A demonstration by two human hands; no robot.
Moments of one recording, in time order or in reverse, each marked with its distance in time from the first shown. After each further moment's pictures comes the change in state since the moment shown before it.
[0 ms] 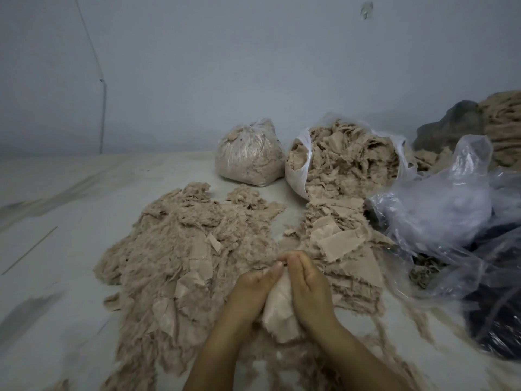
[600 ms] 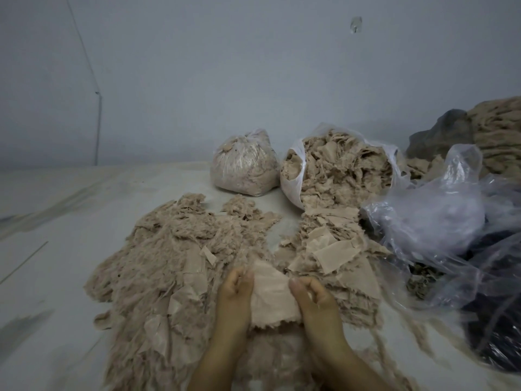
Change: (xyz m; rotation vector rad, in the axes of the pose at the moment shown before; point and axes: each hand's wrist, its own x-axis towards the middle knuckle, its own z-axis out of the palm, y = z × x) left_hand 0.009 -0.003 0.001 -0.185 0.326 0.144; right_hand -0.005 0.014 -0.009 0.379 0.109 0.394
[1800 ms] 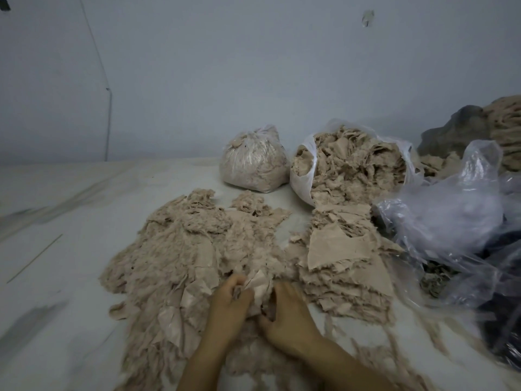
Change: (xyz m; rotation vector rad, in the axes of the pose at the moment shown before) left_hand 0.005 -0.009 -0.045 0.451 -0.070 0.087; right_hand 0.014 0.040 0.033 -1.112 -0.367 -0.310
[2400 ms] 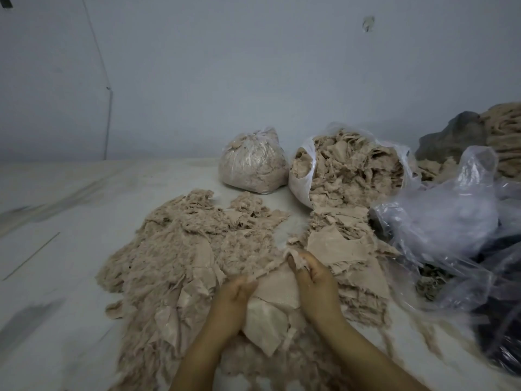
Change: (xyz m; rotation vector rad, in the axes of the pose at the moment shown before) left_hand 0.009 -0.001 0.004 0.021 -0.116 0.122; right_hand 0.003 -0.003 -0.052 0.652 0.430 0.044
